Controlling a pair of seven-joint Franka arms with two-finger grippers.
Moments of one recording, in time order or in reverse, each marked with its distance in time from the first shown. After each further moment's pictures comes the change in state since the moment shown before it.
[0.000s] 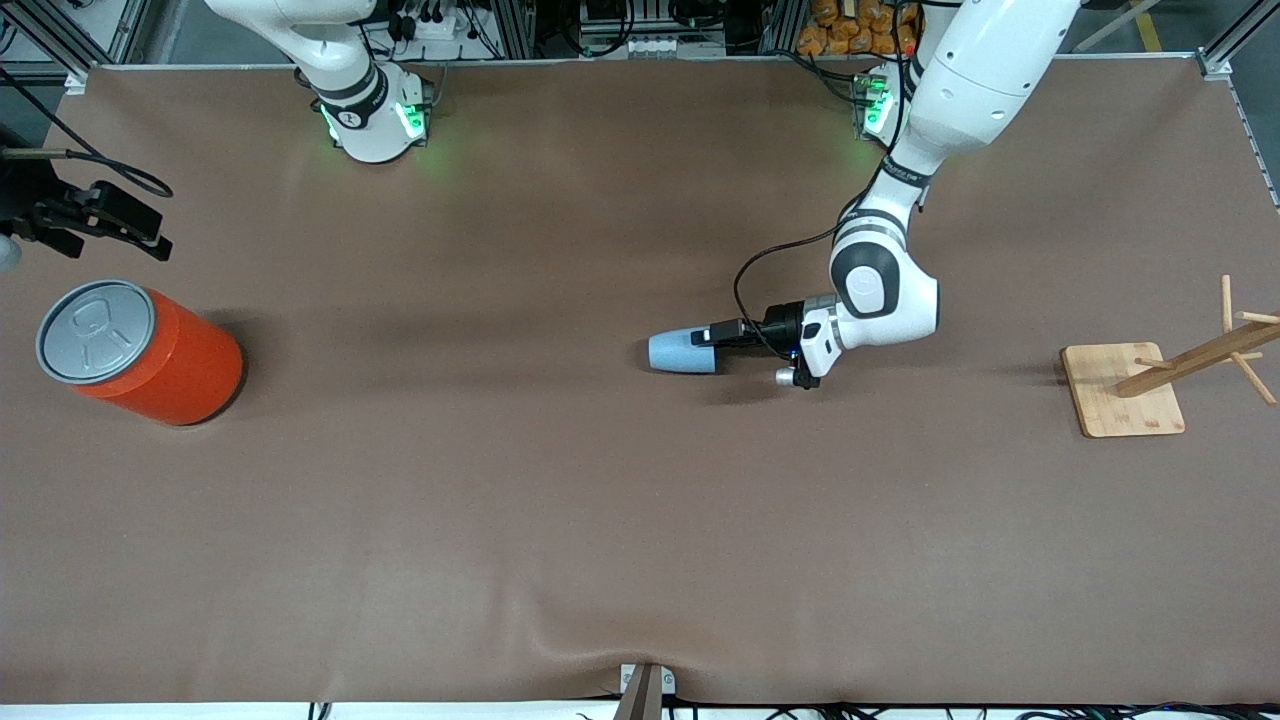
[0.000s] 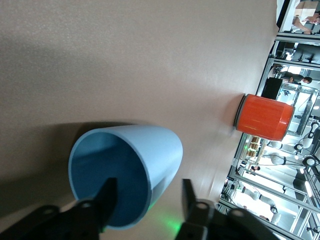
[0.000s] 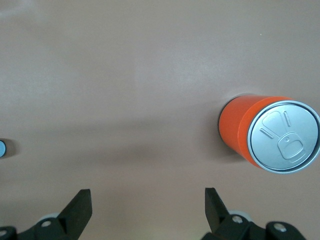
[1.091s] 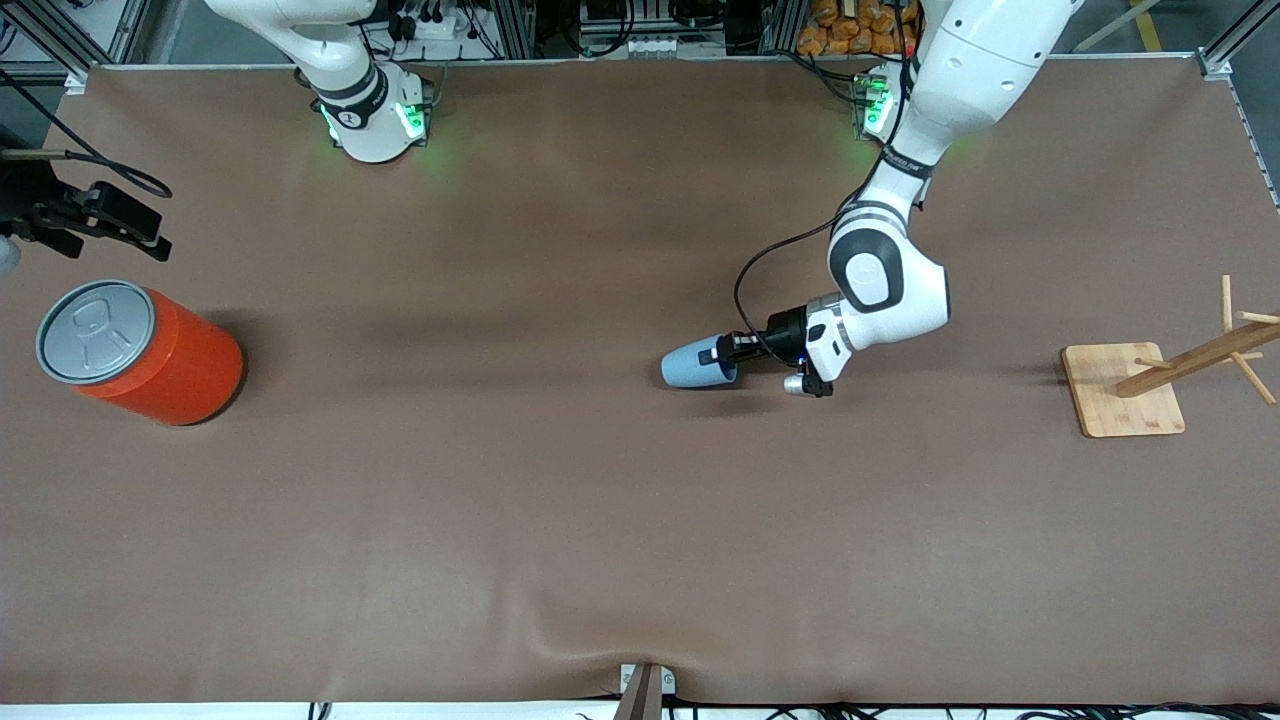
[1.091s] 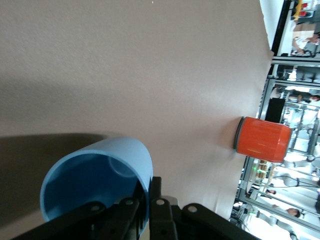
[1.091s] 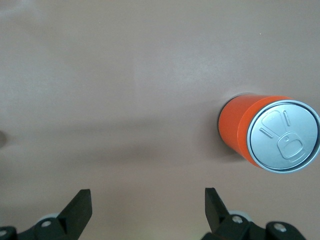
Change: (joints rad) left arm -0.012 -0.072 0.004 0.034 0.058 0.125 -0.079; right arm 0.000 0.001 -0.002 0.000 0.000 -0.002 0.000
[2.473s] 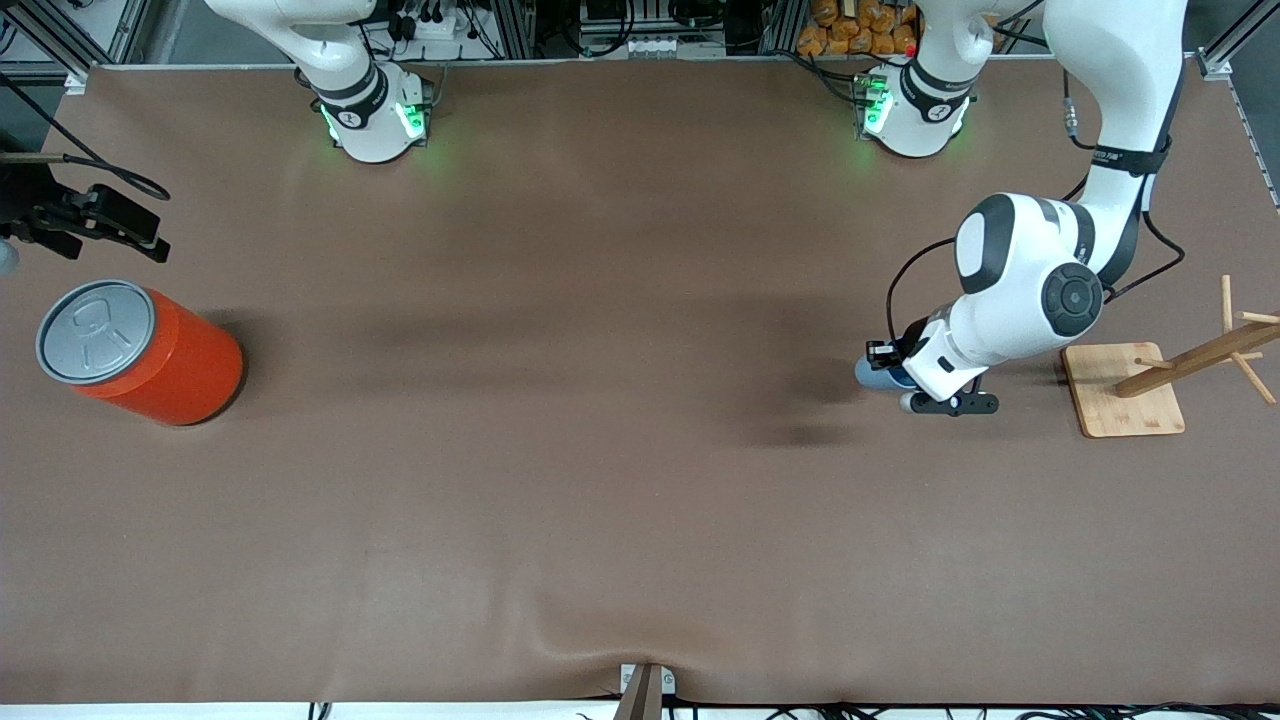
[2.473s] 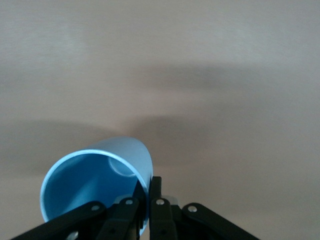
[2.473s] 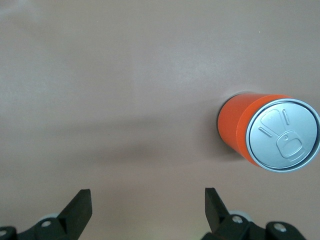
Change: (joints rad) left arm 0.237 -0.198 0.010 0.032 1.372 -0.184 -0.817; right arm -0.001 0.004 -0.004 0.000 0.000 -0.002 0.000
